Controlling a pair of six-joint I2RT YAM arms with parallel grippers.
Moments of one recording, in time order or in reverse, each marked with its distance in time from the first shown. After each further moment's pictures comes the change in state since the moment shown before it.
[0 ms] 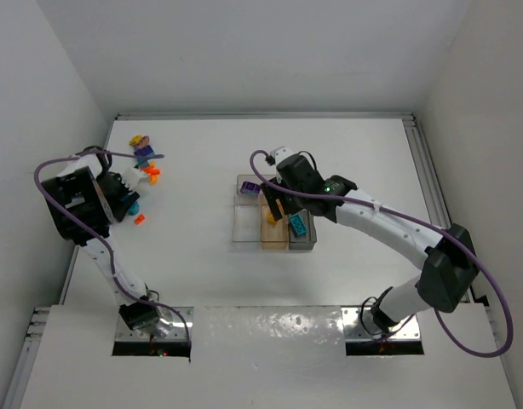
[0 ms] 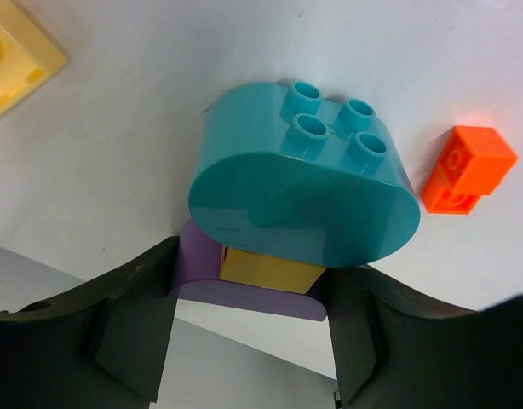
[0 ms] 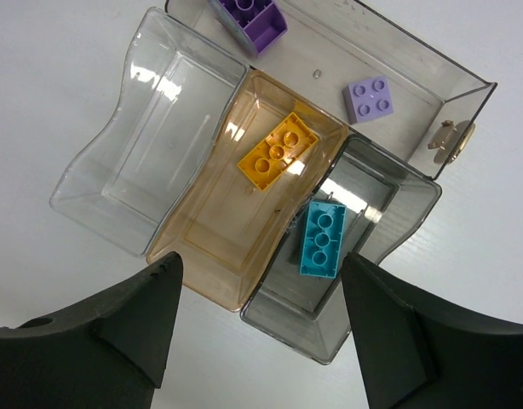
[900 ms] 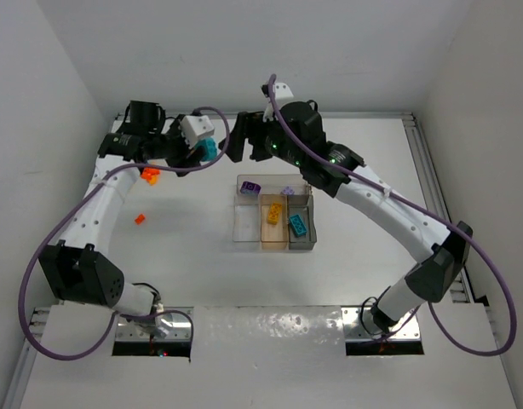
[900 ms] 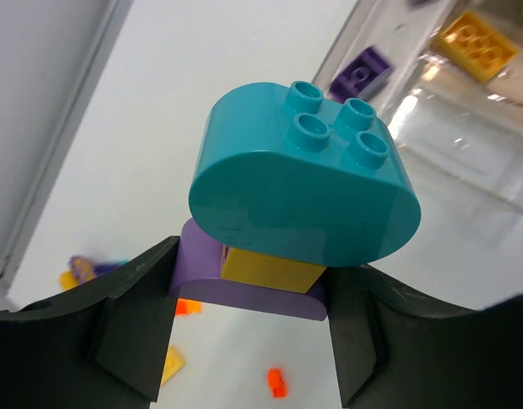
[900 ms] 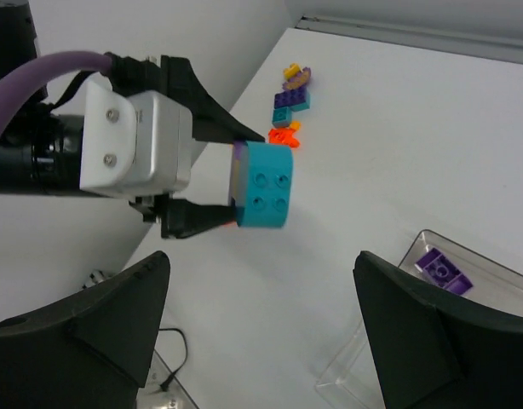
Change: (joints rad) left arm -0.542 -0.629 0.001 0.097 0.423 -0.367; right arm 0.004 0.081 0.428 0.247 -0.188 0.276
